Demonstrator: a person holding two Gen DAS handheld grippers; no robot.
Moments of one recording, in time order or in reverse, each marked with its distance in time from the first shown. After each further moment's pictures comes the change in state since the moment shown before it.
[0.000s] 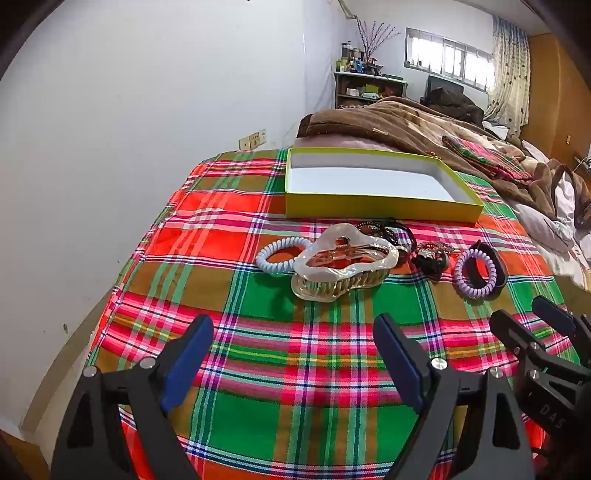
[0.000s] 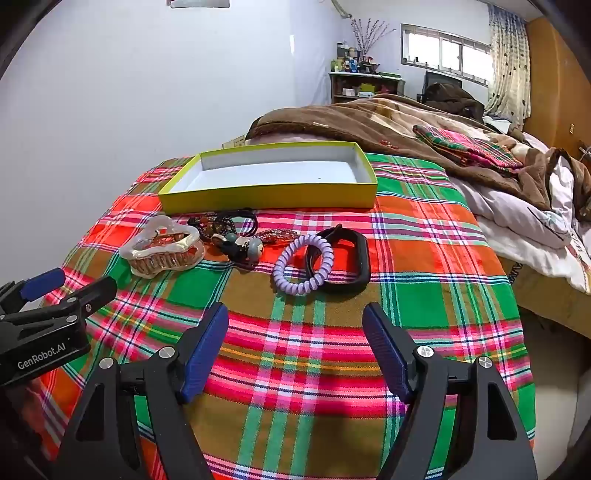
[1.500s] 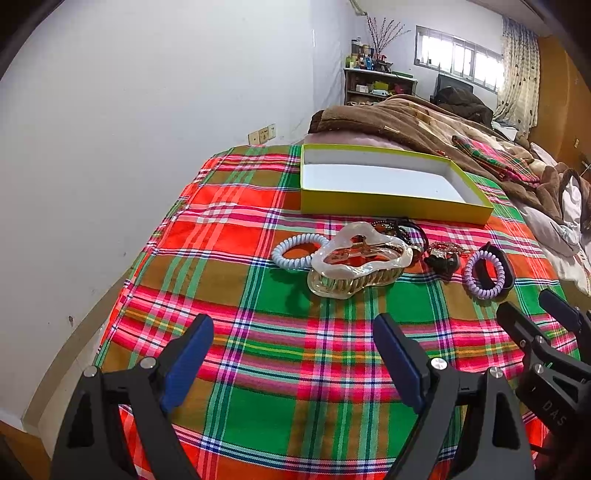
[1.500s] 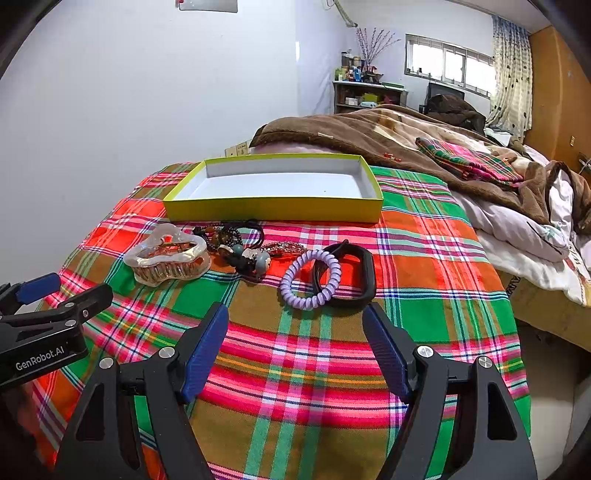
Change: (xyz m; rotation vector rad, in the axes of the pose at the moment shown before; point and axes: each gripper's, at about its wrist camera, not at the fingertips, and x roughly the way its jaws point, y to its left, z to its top) left arm 0.000 0.009 0.002 -0.029 0.022 0.018; right arm -0.002 0.007 0.007 -0.022 -0.033 -0.008
